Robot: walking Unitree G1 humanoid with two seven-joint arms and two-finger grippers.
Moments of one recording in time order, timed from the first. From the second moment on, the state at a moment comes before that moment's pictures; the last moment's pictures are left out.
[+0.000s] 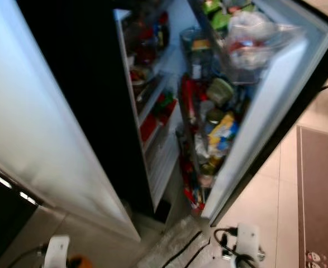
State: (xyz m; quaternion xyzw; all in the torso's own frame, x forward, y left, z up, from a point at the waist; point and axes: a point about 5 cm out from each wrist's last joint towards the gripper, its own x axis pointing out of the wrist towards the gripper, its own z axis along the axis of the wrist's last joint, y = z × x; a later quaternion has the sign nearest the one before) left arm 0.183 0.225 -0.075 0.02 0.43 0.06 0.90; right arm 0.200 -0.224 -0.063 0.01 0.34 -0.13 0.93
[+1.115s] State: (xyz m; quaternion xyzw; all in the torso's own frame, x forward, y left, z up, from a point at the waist) left arm 0.187 0.220 -0.075 0.02 0.43 0.05 0.90; right arm 0.218 -0.236 -0.046 -0.01 0.30 -0.12 0.95
